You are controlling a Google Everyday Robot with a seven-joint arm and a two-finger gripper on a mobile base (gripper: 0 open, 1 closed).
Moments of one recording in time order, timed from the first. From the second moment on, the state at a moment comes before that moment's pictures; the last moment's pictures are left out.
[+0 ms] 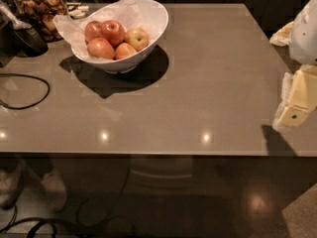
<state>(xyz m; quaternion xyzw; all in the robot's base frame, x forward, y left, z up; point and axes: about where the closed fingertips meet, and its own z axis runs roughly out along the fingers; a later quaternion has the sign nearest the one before) 0.438 -0.217 0.976 -0.60 0.78 -0.03 0.16</state>
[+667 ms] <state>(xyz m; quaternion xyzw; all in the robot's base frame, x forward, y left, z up) 0.441 -0.207 0.976 -0.62 0.77 -0.07 0.14</state>
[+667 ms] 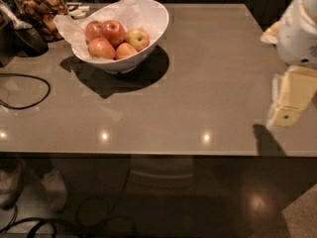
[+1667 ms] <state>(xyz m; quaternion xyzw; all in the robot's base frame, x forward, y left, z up) 0.494 -0.172 0.999 -0.61 0.76 -0.01 0.22</state>
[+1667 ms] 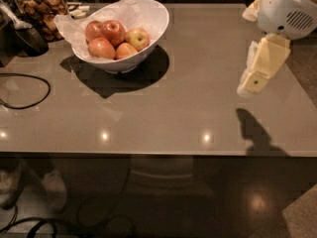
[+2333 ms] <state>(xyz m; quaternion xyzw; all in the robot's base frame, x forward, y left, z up) 0.520 -0.146 1.008 -0.62 0.74 0.01 0.24</state>
